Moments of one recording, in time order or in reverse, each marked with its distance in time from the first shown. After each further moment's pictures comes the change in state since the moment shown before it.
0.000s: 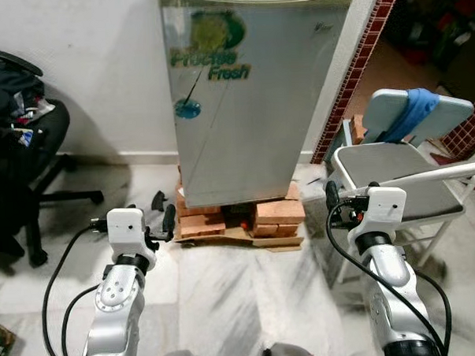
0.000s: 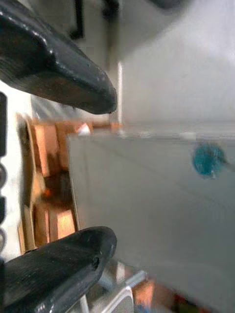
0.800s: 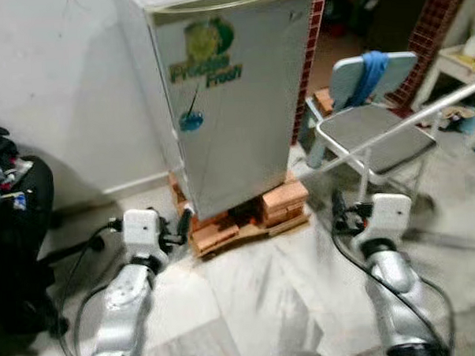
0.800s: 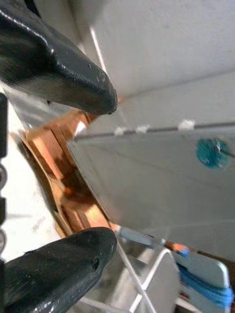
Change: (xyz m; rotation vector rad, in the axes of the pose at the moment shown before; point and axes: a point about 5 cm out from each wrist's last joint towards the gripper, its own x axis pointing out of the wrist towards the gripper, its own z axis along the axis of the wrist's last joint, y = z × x) left arm -0.009 0.020 -0.007 0.031 0.059 0.000; right arm -0.001 0.023 -0.004 0.042 -0.004 0.063
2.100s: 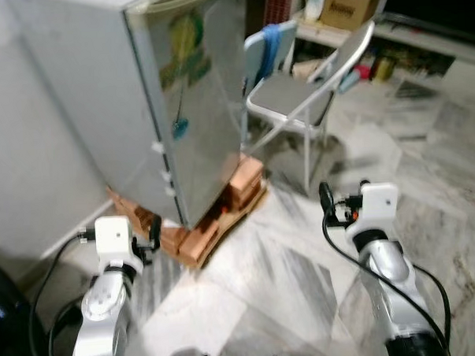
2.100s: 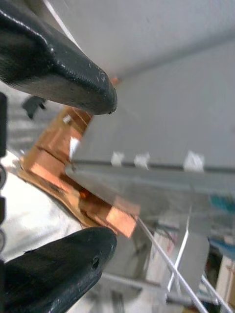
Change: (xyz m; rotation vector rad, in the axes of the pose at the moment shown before) left arm -0.013 0.026 -0.011 0.023 0.045 0.117; right arm 0.010 -0.004 0.011 -0.044 -0.026 0.055
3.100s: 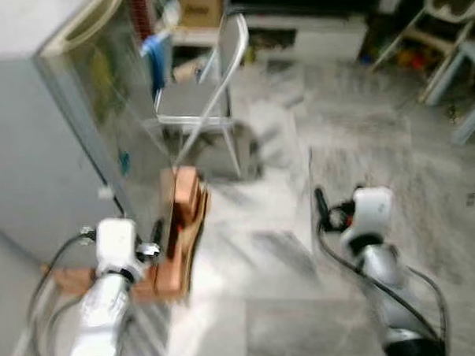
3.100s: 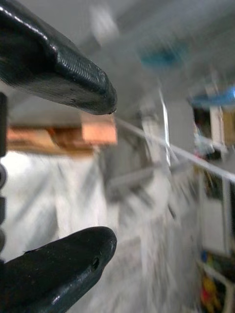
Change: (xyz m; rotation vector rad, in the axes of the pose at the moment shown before) left arm 0.007 -0.030 0.004 0.050 -0.057 -0.143; right arm -0.011 -0.012 -0.010 -0.037 0.043 -0.052
